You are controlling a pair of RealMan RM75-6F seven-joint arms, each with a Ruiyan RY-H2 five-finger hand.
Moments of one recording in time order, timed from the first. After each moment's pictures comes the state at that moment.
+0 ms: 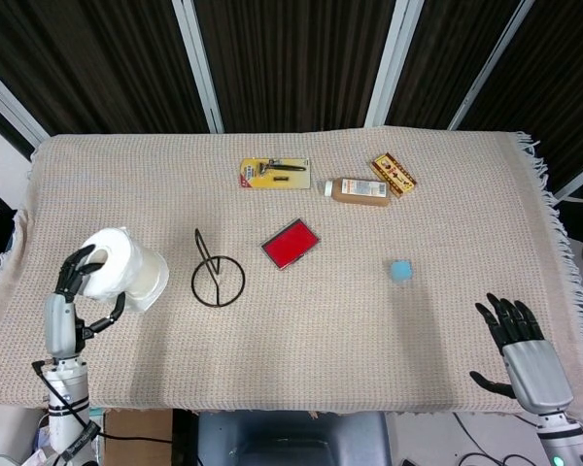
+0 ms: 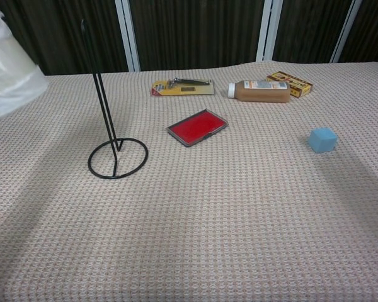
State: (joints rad) left arm -0.24 -1.60 -0.28 -1.45 1.52 1.66 -0.35; right arm 0.03 -1.13 -0.04 -1.65 -1.67 1.51 -0.16
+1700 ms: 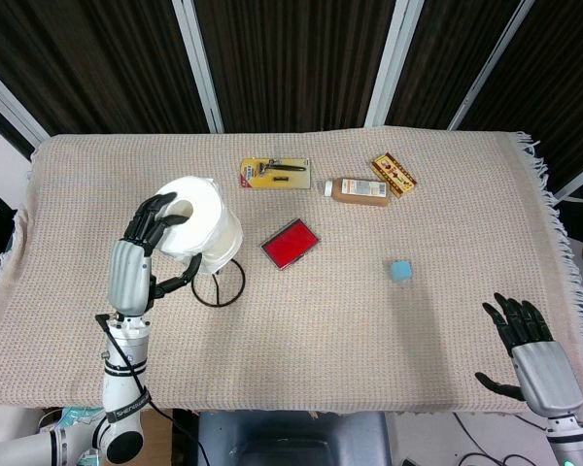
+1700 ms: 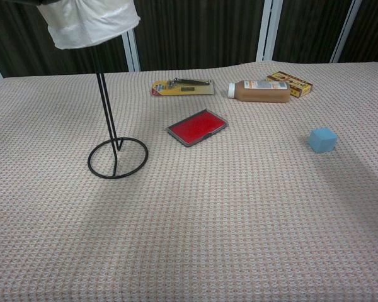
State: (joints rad) left arm -0.55 -1.63 -0.38 -1.72 1.46 1.55 0.16; right arm 0.02 -1.10 -0.04 -1.66 -1.69 1.54 -0.10
